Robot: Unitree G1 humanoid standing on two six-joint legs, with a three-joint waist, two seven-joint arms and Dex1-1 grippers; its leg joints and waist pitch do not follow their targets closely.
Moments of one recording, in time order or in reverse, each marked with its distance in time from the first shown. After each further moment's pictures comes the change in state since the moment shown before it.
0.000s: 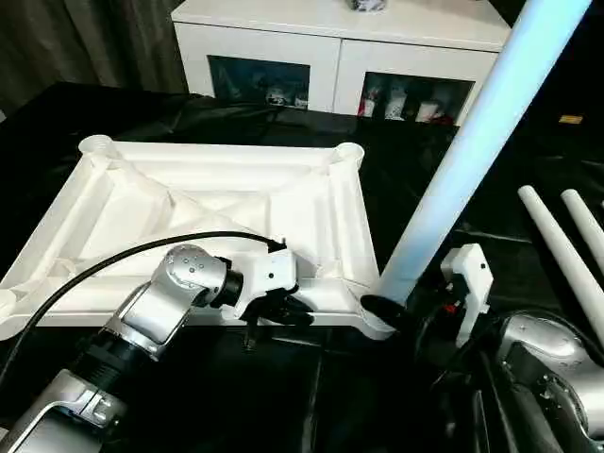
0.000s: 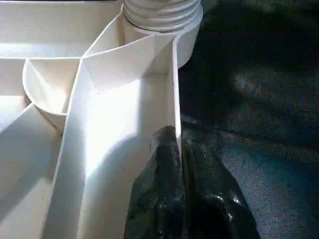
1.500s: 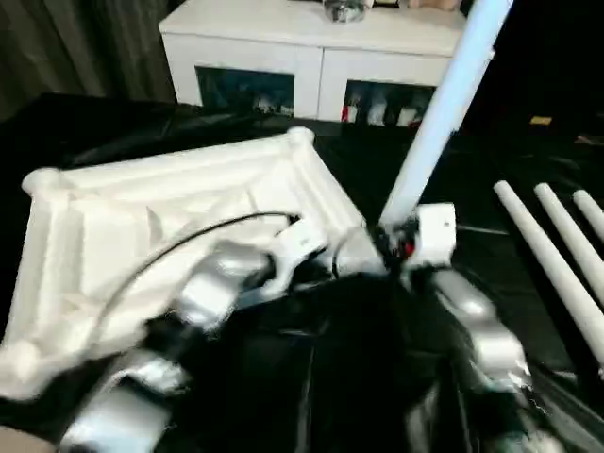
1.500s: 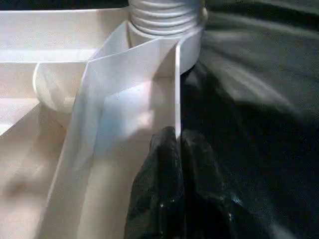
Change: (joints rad) left arm -0.166 -0.335 0.066 0.309 0.099 0.162 0.490; right arm -0.344 0.438 -0.072 0.441 -0.263 -0.129 -0.749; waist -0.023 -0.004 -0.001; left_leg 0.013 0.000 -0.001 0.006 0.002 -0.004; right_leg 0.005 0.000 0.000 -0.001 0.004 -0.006
